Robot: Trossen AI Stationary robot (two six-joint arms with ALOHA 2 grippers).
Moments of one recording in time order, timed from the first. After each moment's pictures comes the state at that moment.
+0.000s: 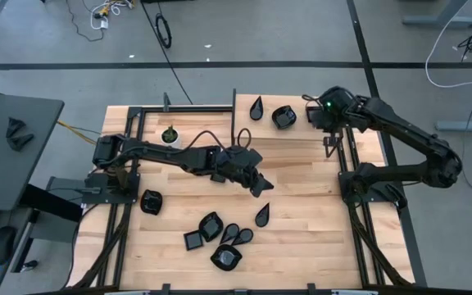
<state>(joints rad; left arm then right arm) -0.04 1.84 1.41 0.01 0.14 -0.89 -0.65 1.06 1.11 -1.12 0.27 -0.73</state>
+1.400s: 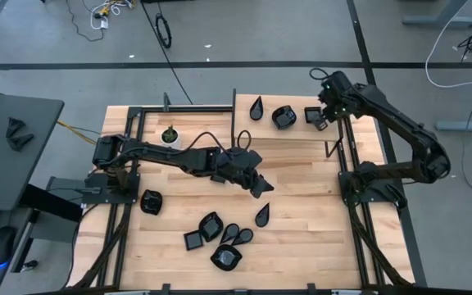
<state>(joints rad) -0.04 1.84 1.41 0.01 0.14 -0.93 -0.92 1.20 1.12 -1.10 0.18 -0.01</state>
